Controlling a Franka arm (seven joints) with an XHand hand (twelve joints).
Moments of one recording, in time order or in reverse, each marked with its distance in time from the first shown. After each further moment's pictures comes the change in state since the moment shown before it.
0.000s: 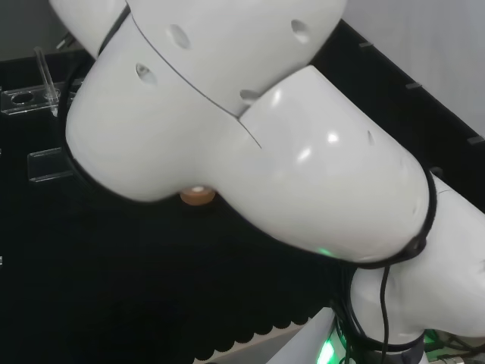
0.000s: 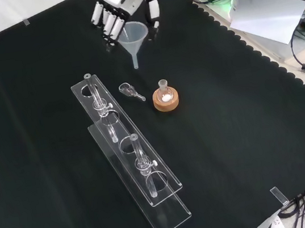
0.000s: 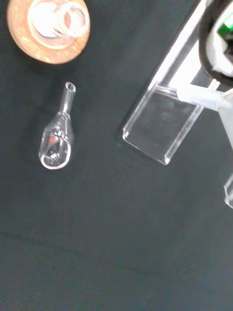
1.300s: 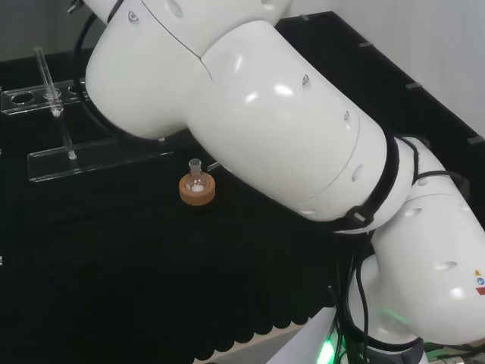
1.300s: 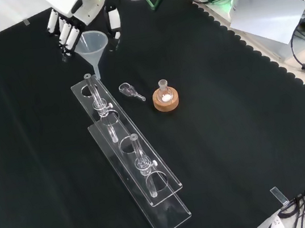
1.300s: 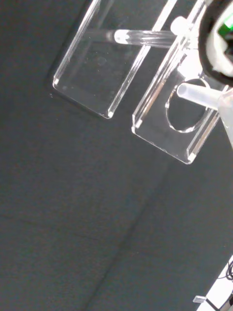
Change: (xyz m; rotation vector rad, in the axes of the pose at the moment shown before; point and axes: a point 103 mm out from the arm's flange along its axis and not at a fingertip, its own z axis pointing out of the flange) arm -0.045 0.083 -0.035 -0.005 -0.002 0.041
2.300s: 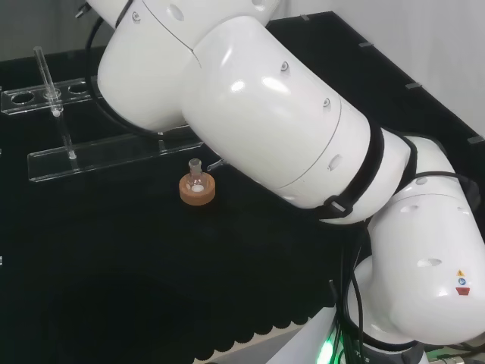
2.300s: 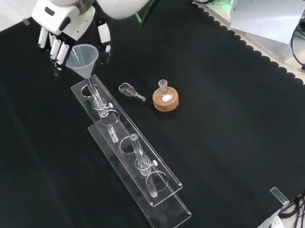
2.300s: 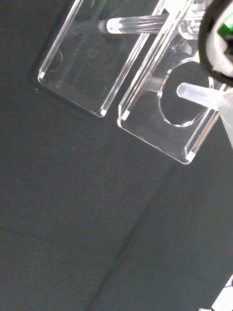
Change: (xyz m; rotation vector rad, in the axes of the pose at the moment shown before) arm -0.001 0.039 0.015 0.014 0.009 -0.020
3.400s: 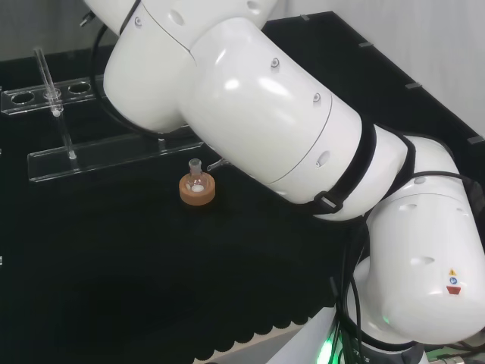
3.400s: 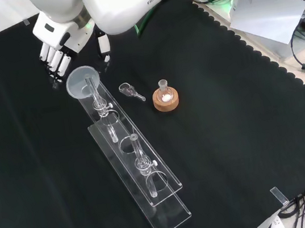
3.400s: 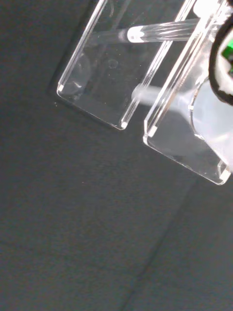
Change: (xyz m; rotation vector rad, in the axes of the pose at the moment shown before) arm 0.010 0.011 0.020 0.064 0.021 -0.016
